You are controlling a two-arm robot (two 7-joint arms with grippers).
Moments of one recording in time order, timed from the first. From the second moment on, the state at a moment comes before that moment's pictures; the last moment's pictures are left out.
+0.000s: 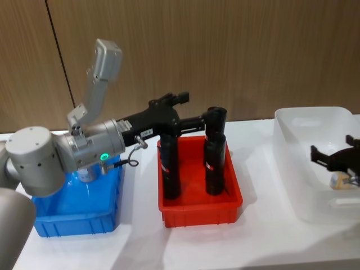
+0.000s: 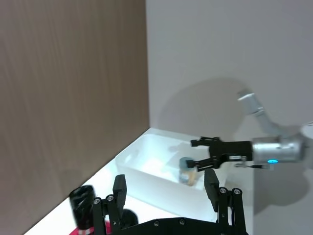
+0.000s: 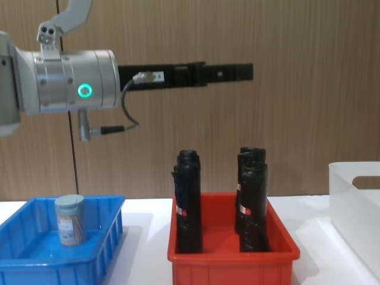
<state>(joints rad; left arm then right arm) -0.69 0.26 0.36 -1.21 -0.46 0.20 -0.83 0.32 0.37 -0.12 -1.35 0.19 0.23 0.14</state>
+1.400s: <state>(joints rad) -0.38 0.34 0.42 -1.49 -0.29 0.07 -0.28 -0.01 0.34 -0.23 -1.77 0.29 0.03 0.07</state>
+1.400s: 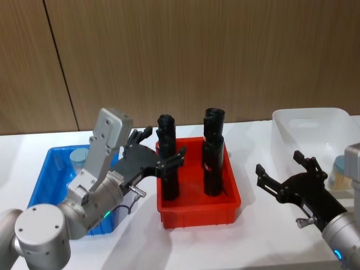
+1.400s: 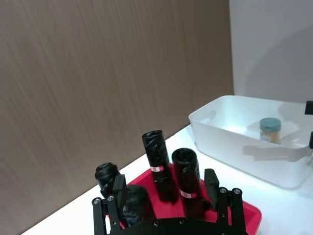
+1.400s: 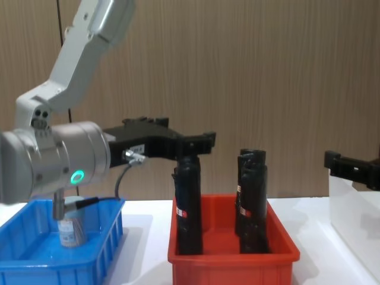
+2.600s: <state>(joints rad) -0.24 0.38 0.45 -1.63 -0.20 0.01 -0.01 -0.01 0.34 -0.23 -1.77 0.29 0.03 0.07</state>
